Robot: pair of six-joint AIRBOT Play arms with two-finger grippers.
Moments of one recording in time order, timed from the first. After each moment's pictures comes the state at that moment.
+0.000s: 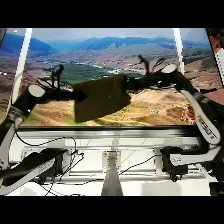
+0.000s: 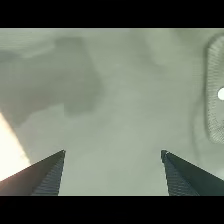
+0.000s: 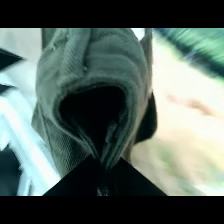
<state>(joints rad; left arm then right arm) -0.10 -1.09 0.76 0.87 -0.84 -1.10 0.11 -1.51 1.12 -0.56 1.16 1.03</state>
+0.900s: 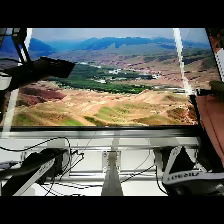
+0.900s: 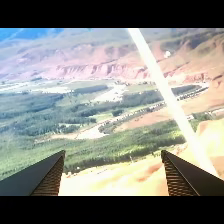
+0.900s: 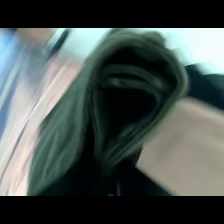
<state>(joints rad) -0.08 -0.91 1.01 0.88 -0.83 -1.09 -1.18 -0.55 1.14 -1.46 1.17 1.78</state>
